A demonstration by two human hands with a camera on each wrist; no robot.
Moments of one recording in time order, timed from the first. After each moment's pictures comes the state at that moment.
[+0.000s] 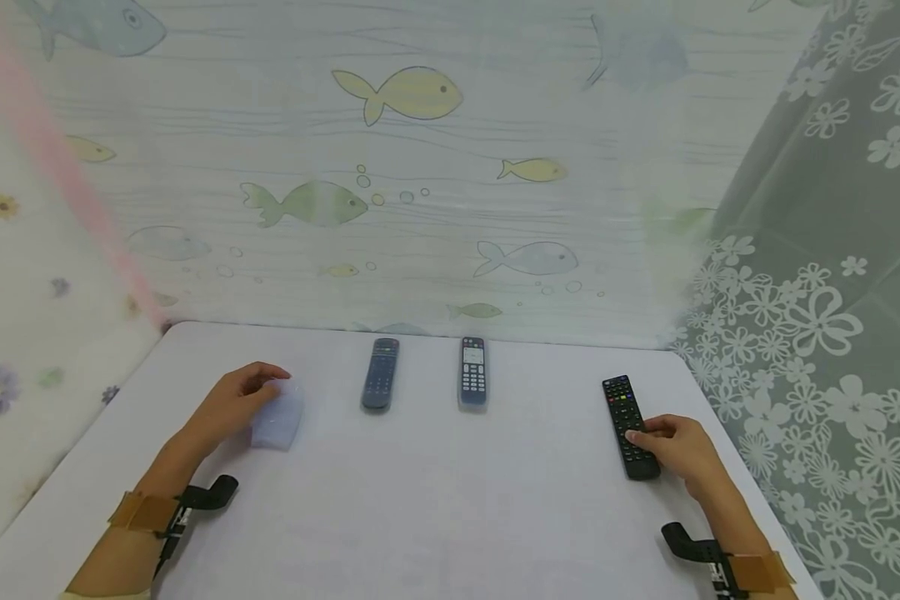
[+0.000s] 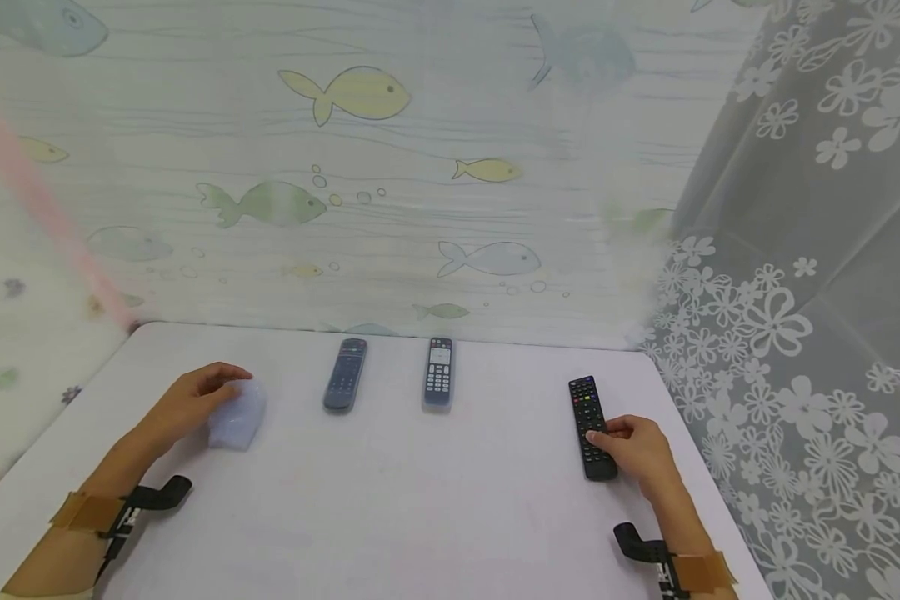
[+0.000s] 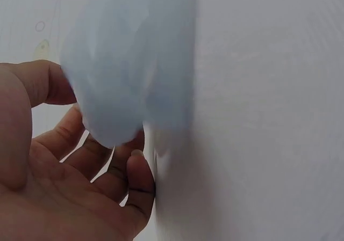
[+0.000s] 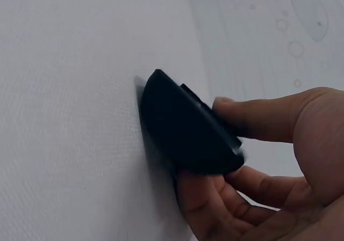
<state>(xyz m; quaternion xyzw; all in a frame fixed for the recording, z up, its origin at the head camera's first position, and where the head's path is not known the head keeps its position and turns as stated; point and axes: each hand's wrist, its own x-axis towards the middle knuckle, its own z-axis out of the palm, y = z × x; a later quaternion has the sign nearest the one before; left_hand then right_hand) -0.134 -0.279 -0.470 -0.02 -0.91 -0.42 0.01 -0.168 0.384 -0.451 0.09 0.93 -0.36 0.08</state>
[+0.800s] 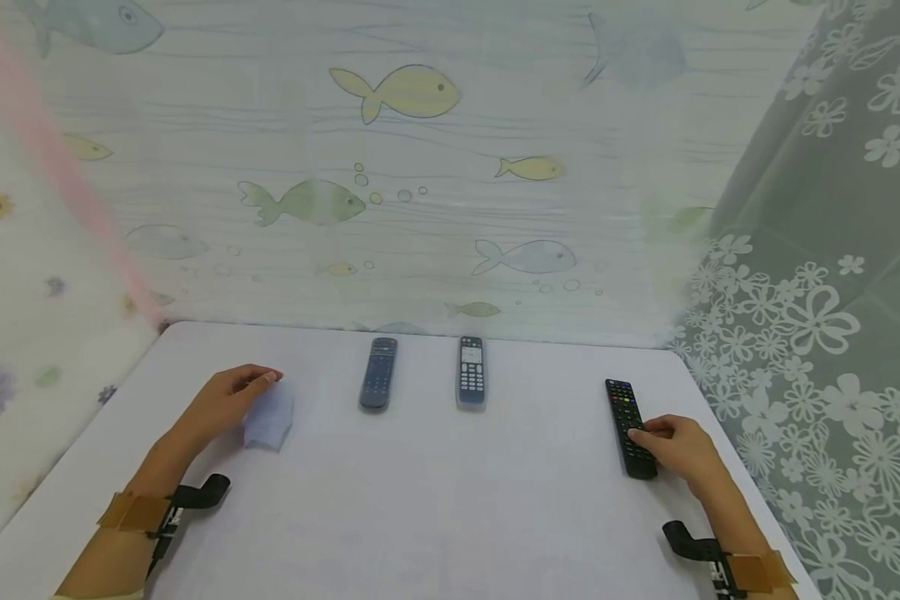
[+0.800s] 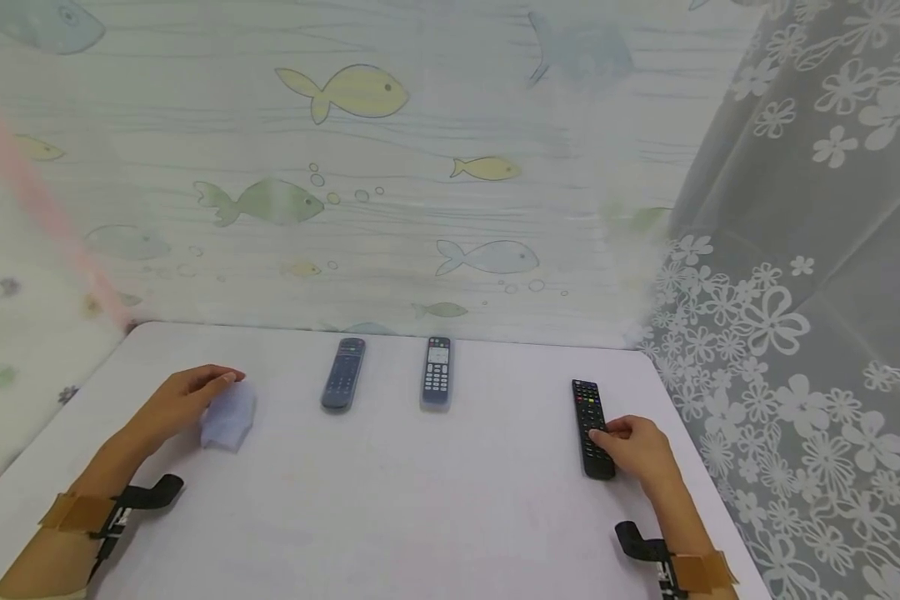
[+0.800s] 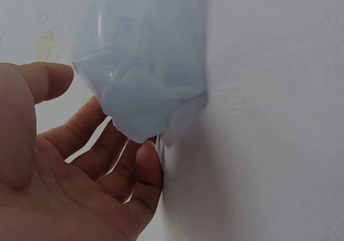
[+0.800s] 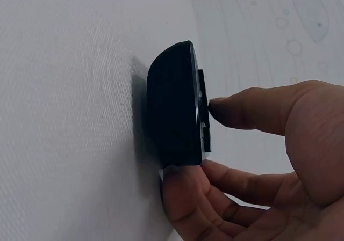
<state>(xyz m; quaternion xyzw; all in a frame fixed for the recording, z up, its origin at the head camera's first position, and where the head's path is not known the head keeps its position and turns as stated) -0.134 -0.286 -0.471 -0.01 -0.91 -0.41 0.00 -0.166 0.385 -0.446 0.07 0.94 -0.32 0.08</state>
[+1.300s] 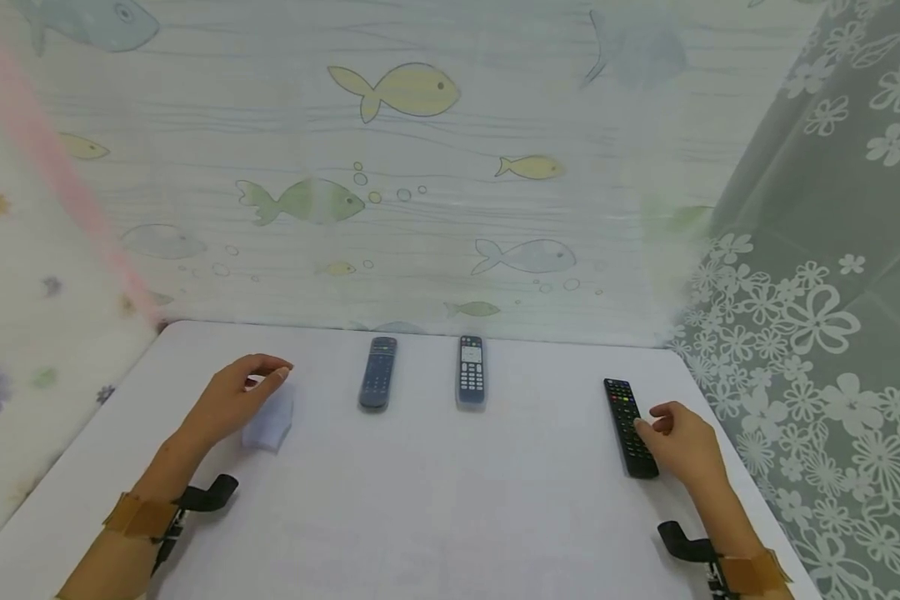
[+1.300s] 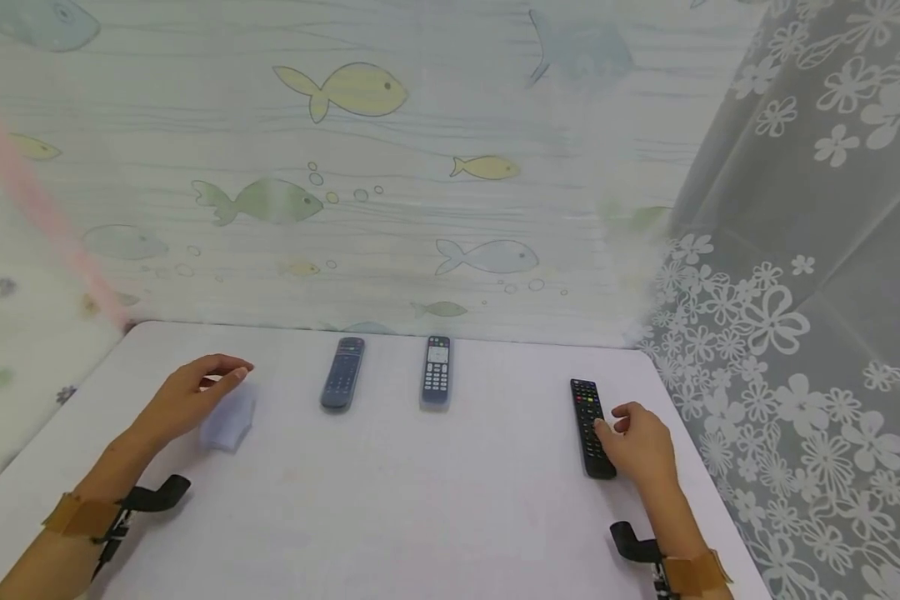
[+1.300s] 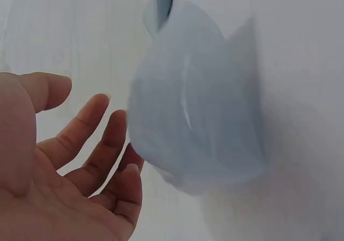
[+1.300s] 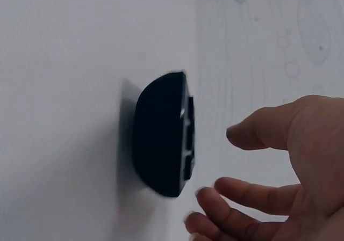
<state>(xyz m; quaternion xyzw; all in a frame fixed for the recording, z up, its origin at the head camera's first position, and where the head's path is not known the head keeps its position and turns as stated) -0.133 -0.264 -0.455 -0.05 -0.93 -0.36 0.08 -0.158 0.372 -0.440 0.04 0.97 -0.25 -0.02</state>
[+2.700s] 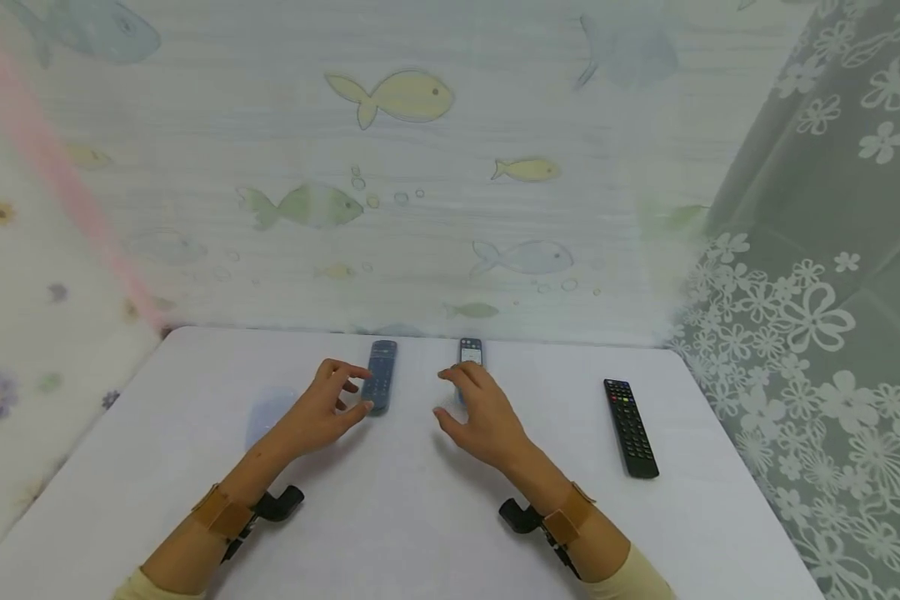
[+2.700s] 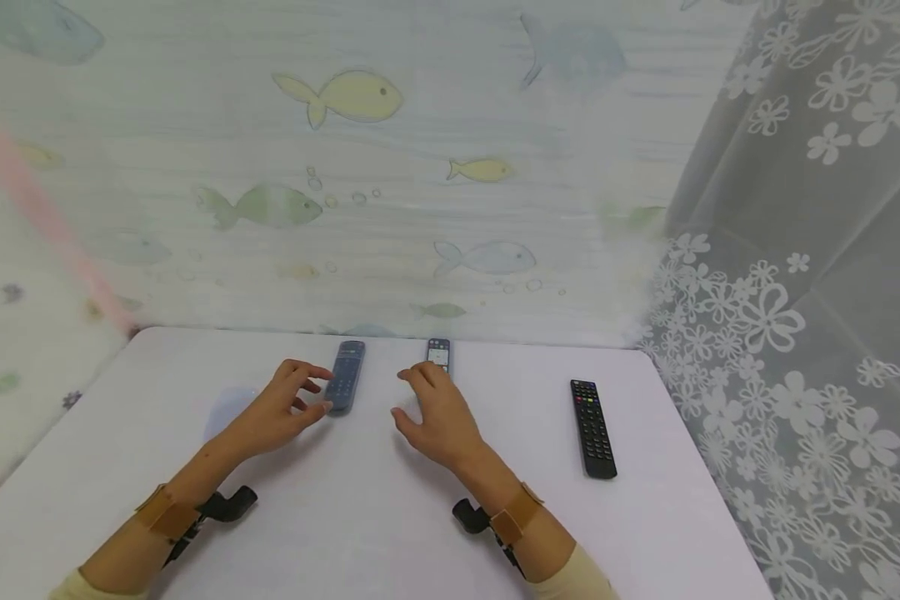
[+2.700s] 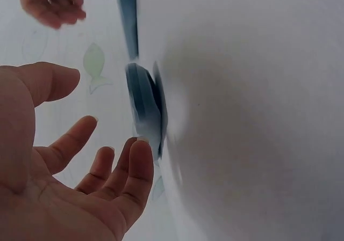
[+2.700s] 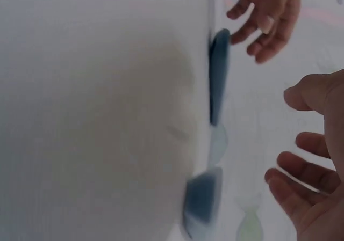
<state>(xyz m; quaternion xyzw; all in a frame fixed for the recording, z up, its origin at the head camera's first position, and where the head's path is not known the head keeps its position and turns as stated) -0.141 -0.159 -0.461 -0.13 -0.91 -0.39 0.02 -0.171 0.138 -0.452 -0.35 0.88 -0.31 -0.14</state>
